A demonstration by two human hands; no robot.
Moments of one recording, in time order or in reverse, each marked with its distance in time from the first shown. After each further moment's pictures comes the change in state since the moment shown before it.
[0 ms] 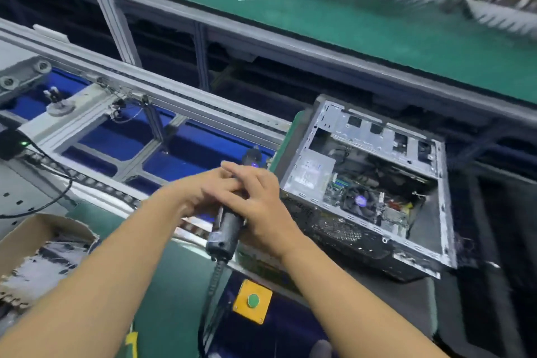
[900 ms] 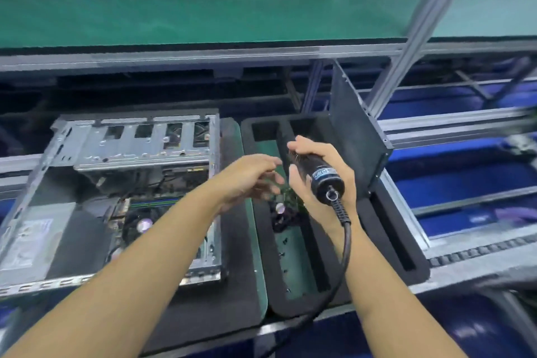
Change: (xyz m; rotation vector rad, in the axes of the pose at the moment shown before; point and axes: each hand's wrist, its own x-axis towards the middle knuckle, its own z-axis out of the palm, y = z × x) left_hand 0.318 0.073 0.405 0.124 -0.242 -0.091; right_hand -0.270 0.160 -0.381 -0.025 0.831 0.402
